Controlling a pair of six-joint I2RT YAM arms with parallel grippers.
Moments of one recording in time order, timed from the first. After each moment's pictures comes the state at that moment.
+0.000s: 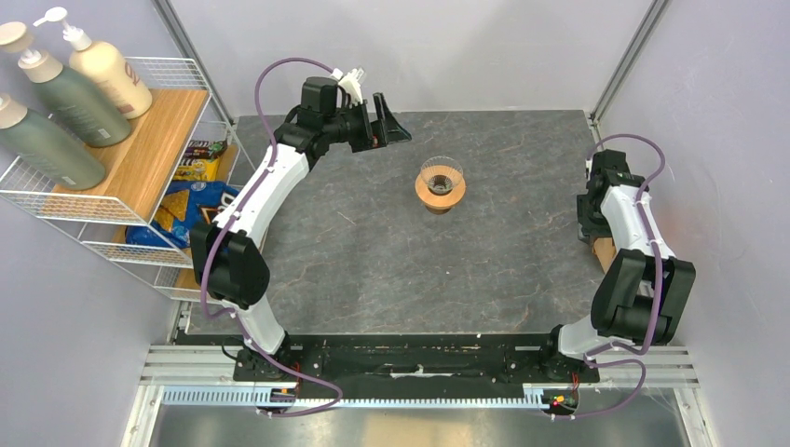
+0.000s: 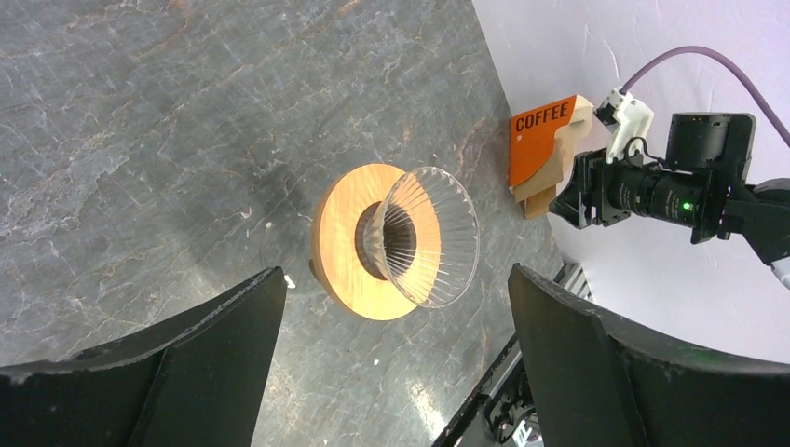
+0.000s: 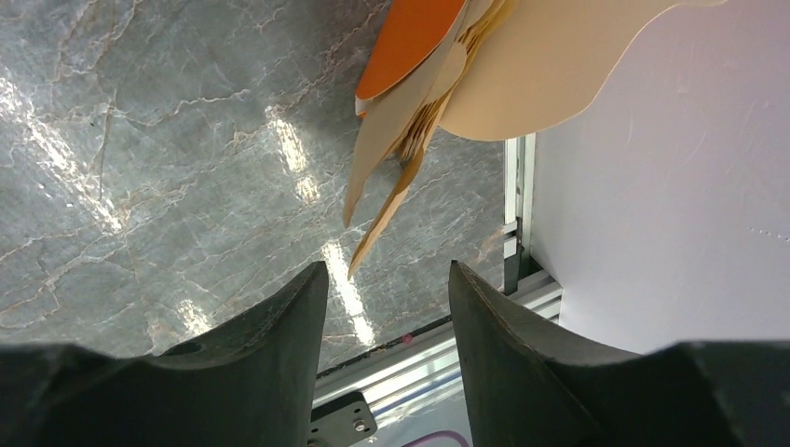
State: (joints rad) left arm -0.35 1.75 1.69 -0.41 0.56 -0.52; right arm -0.27 1.50 1.15 -0.90 0.34 -0.17
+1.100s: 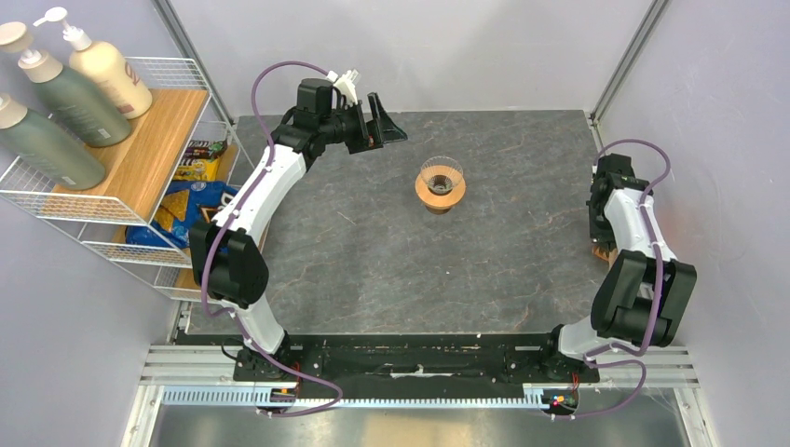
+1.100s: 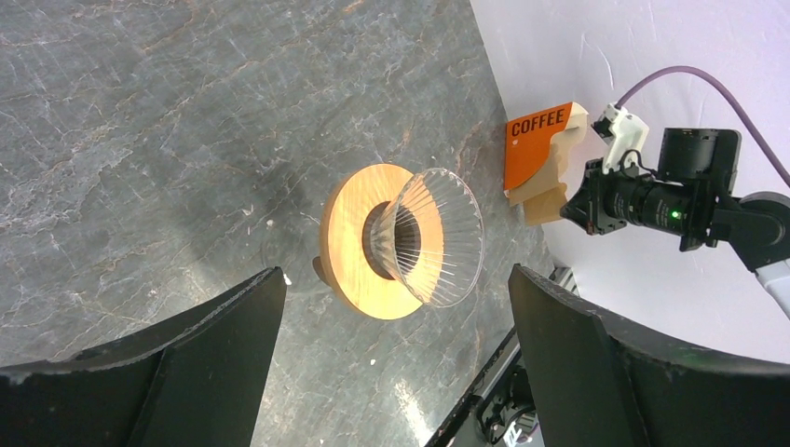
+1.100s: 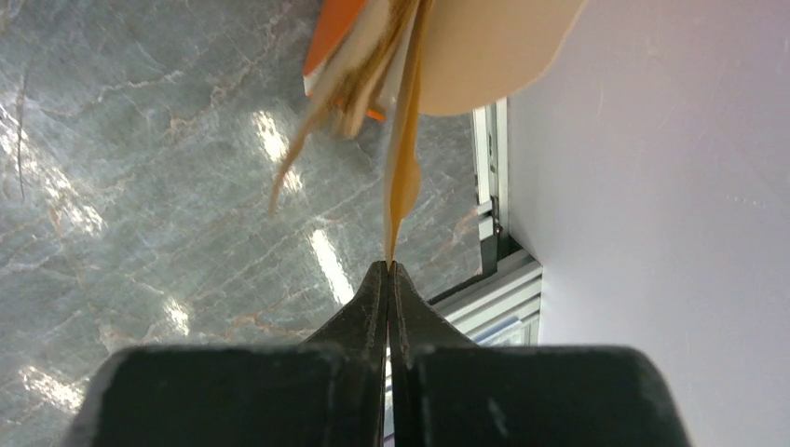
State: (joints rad) left arm -0.32 1.75 1.66 -0.39 0.59 -0.55; right arm -0.30 1.51 1.12 -0.88 0.40 -0.19
